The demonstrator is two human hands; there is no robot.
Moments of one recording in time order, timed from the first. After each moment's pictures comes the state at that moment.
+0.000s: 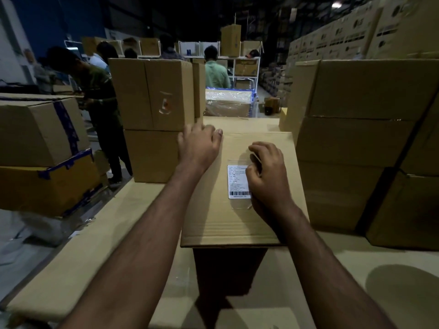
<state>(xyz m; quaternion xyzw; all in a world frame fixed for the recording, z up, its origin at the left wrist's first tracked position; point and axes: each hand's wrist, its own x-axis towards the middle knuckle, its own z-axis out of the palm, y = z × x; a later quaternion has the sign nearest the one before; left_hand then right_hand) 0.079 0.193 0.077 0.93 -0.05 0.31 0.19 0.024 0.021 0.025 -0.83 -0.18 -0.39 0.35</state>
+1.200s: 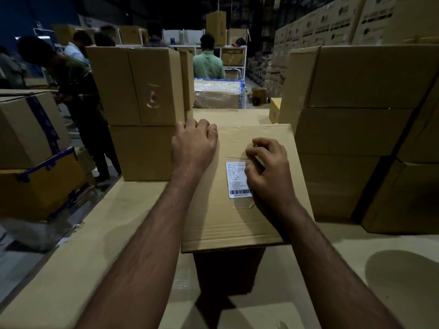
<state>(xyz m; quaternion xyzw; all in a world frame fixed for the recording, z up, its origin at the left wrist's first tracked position) 0.084 0.196 0.066 0.93 -0.03 0.33 0.17 0.020 0.024 0.022 -0.83 -0.15 -0.41 0.34</state>
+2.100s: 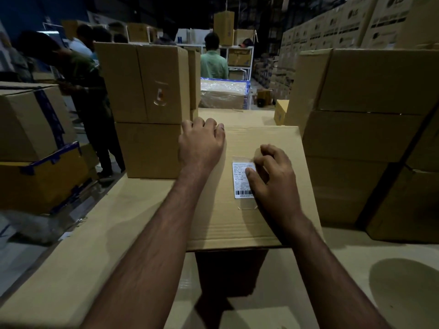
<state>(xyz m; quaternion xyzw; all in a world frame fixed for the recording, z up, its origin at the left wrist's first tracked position) 0.087 0.197 0.064 0.92 -0.03 0.34 0.17 0.005 0.031 0.010 -0.85 -0.13 -0.37 0.35</state>
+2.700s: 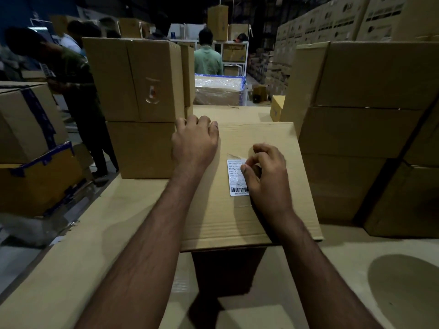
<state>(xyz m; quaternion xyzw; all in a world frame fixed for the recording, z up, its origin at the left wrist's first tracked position) 0.095 0.197 0.064 0.93 -0.03 0.34 0.16 0.016 0.039 0.012 -0.84 -0.11 -0.39 0.36</state>
